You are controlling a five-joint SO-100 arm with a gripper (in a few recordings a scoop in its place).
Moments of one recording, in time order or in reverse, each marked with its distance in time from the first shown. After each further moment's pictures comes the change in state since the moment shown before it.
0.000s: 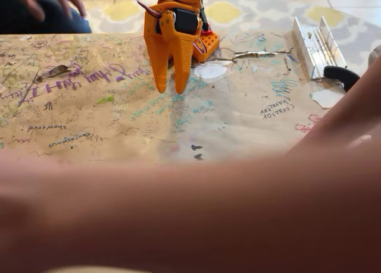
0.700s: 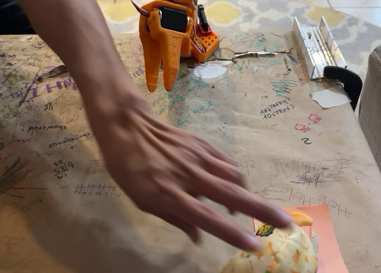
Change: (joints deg) arm 5.4 0.0 0.0 -2.2 7.4
